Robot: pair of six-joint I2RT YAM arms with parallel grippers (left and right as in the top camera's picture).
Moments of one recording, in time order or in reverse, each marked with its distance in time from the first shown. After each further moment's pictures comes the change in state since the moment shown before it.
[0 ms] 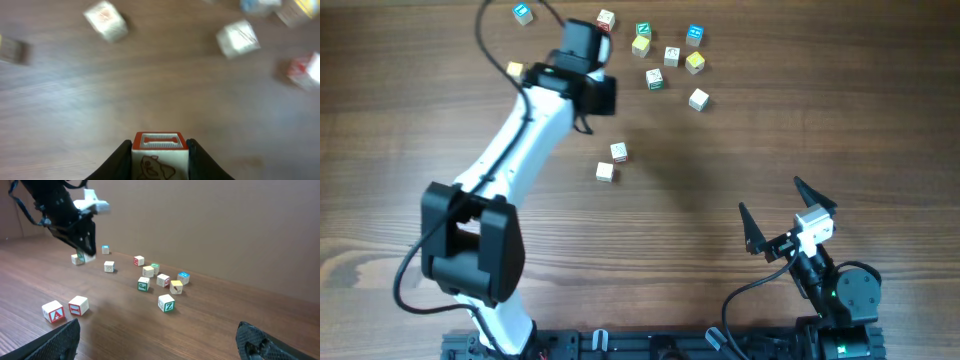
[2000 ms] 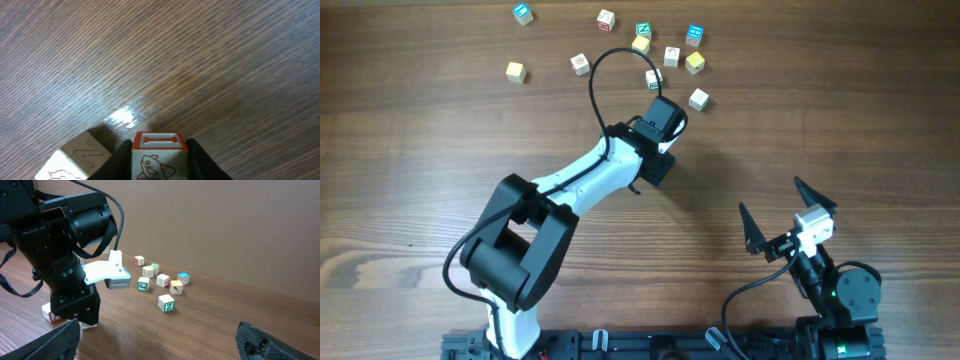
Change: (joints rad) left arm -0.285 0.061 -0.253 0.166 -0.084 0.225; right arm 0.000 0.000 0.000 0.000 0.000 0.000
